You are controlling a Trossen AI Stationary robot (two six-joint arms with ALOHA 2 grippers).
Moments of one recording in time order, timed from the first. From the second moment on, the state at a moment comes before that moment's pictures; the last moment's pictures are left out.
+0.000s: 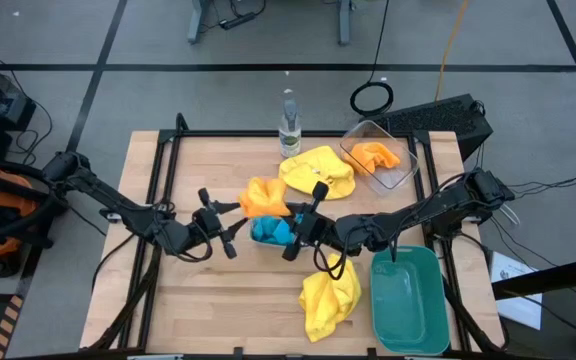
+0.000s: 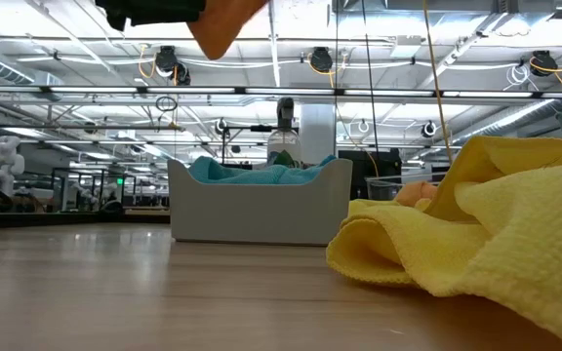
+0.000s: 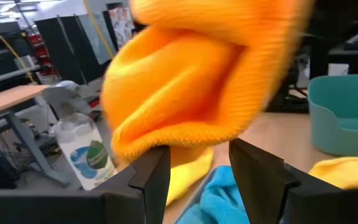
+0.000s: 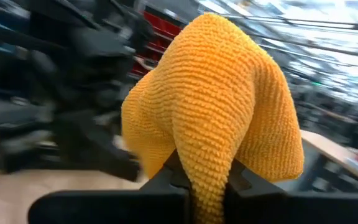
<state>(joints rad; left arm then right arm) -0.51 1.11 0.61 0.38 -0.98 0.07 0.32 1.66 1.20 0.53 0.76 -0.35</state>
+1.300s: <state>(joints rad) -0.51 1.11 0.61 0.60 -0.57 0.32 0.29 1.67 1.20 0.39 0.49 -0.13</state>
